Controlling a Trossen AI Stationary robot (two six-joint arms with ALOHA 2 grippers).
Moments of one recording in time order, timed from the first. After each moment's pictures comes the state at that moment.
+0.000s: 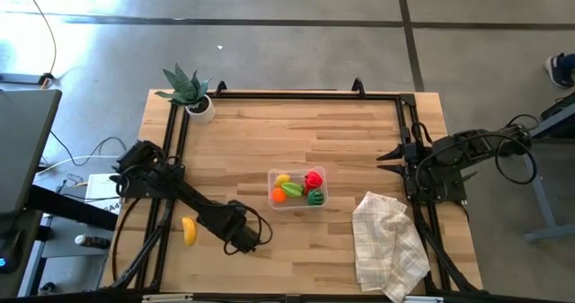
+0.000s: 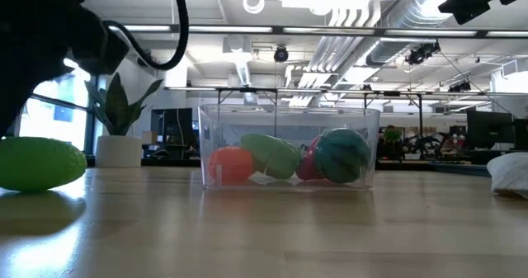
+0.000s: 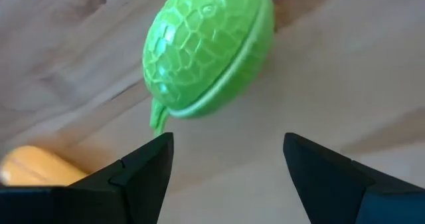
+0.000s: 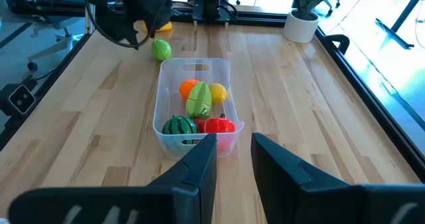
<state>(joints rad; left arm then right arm) -0.46 1.83 1.21 -1.02 0.08 -1.60 0.33 0.41 0.69 -0.72 0.33 0.08</state>
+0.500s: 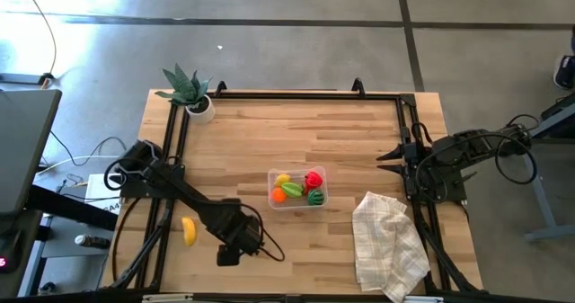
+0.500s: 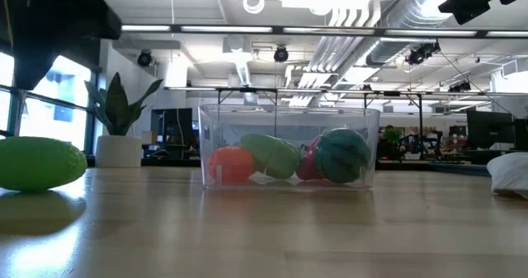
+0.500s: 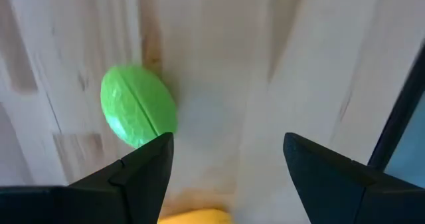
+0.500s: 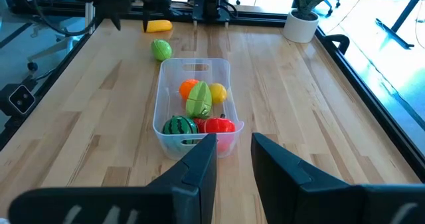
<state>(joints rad) -0.46 1.83 1.42 -1.18 0.08 -0.62 0.33 0.41 0.69 -0.72 0.33 0.08</state>
